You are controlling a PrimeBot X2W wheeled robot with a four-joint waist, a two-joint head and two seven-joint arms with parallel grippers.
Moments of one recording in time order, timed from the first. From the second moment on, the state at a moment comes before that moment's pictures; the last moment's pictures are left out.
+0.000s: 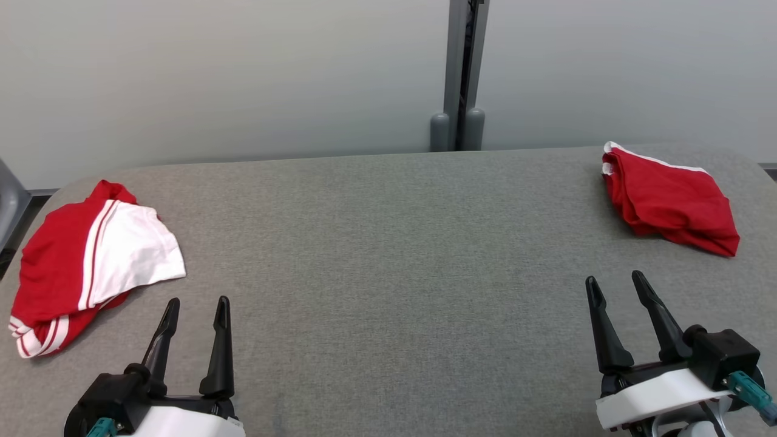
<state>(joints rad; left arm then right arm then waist) 0.05 0.18 -0.16 0.06 -0.40 0.07 -0.26 -0.07 -0.08 0.10 0.19 0.25 0.13 -0.26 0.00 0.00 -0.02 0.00</state>
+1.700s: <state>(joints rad) 0.05 0.24 -0.14 0.04 -0.42 0.09 -0.22 -0.07 -0.06 0.17 0.25 0.30 0.13 -0.26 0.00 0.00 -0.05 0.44</state>
